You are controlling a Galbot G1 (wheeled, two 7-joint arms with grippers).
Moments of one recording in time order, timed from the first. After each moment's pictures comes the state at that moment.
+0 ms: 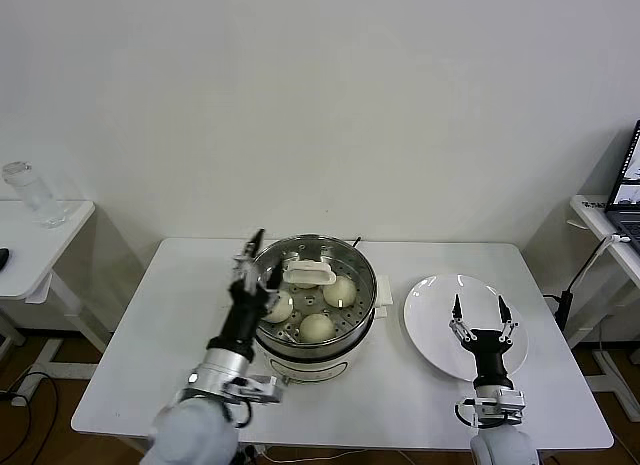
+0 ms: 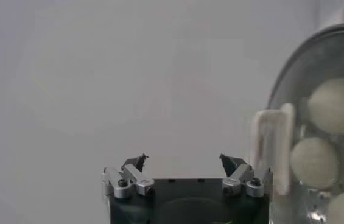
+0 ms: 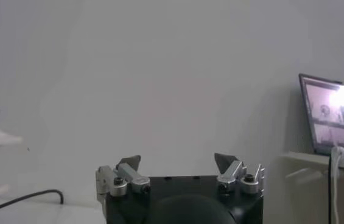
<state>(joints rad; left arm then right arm) 1.24 -1.15 -0.11 -2.21 1.04 0.38 0.00 -1.37 1.28 0.56 1.64 0.14 0.38 0.18</state>
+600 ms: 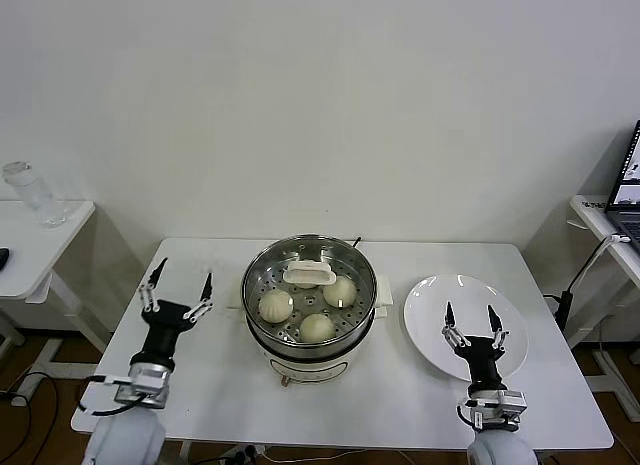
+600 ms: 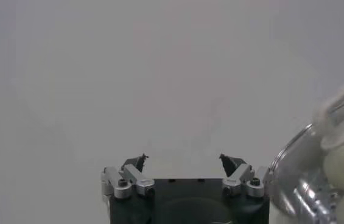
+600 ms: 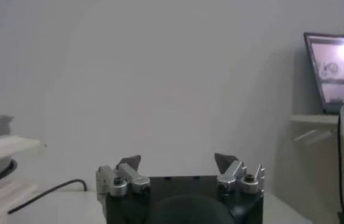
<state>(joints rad) 1.41 -1.26 -0.57 -1.98 0.19 -0.07 -0.07 -1.42 1.27 0.53 1.73 0.29 0.26 0.17</state>
